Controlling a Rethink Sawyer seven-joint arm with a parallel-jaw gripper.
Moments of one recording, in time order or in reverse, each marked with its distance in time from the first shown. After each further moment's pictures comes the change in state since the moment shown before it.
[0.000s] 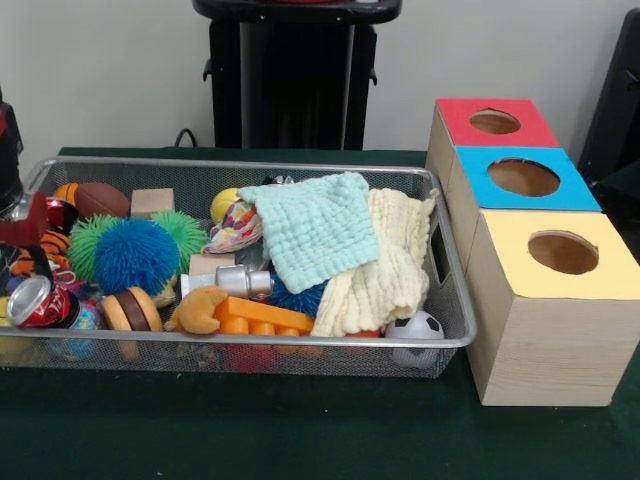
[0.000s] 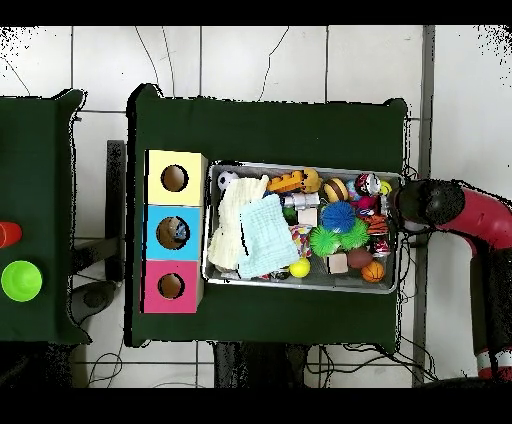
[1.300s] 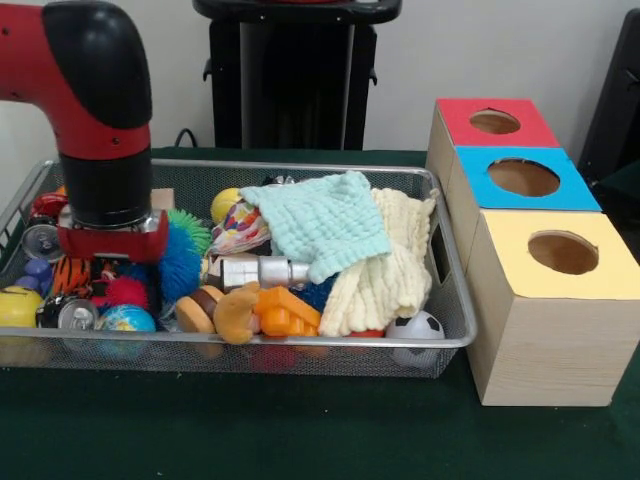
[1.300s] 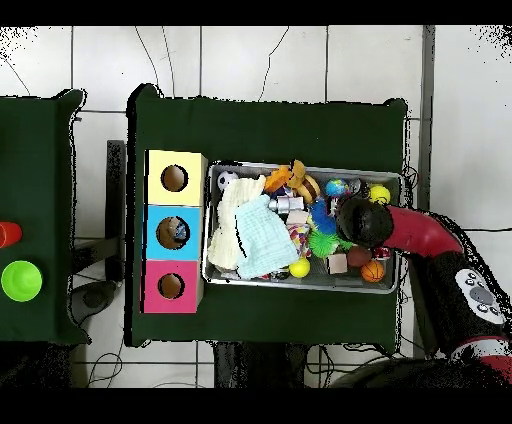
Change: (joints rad) arm 0.200 -0.050 -0.211 0.261 0.162 -0.510 0.139
